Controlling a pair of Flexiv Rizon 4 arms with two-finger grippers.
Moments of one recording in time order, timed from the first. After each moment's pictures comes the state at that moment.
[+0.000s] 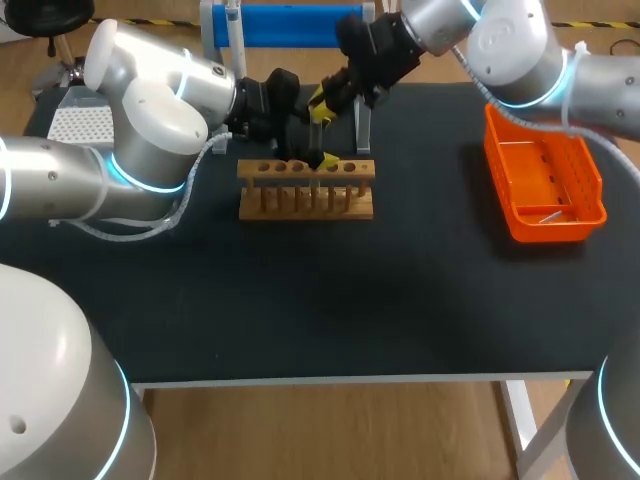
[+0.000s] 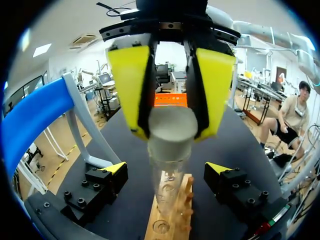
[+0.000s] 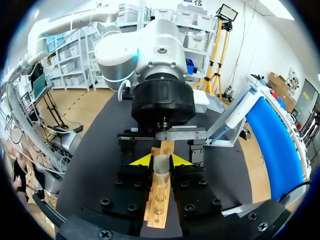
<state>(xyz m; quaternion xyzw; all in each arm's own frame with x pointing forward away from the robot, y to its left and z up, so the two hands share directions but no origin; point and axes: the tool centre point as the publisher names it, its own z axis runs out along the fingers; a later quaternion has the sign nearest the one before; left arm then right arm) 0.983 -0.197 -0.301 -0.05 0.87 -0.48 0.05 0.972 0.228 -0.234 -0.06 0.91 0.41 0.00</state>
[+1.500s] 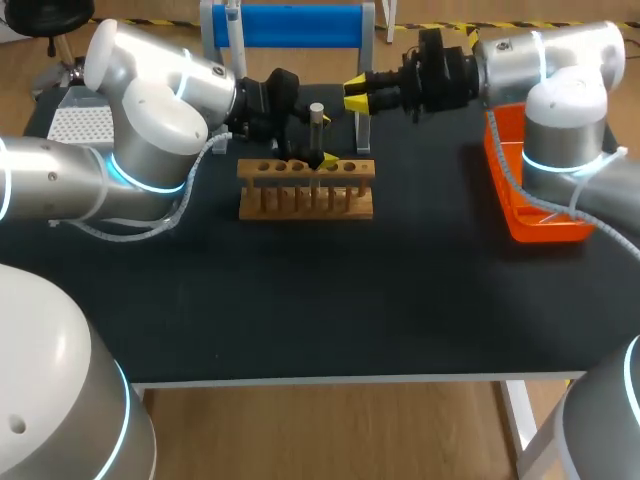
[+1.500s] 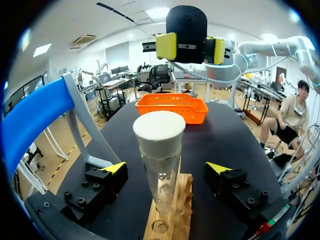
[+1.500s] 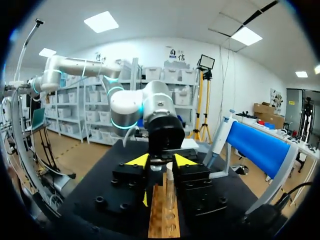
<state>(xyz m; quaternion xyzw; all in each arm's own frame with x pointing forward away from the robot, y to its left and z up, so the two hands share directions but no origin) 0.983 -0.197 -0.301 -0.05 0.87 -0.48 0.05 0.958 0.187 -0.196 -0.02 0.76 0.65 0.01</state>
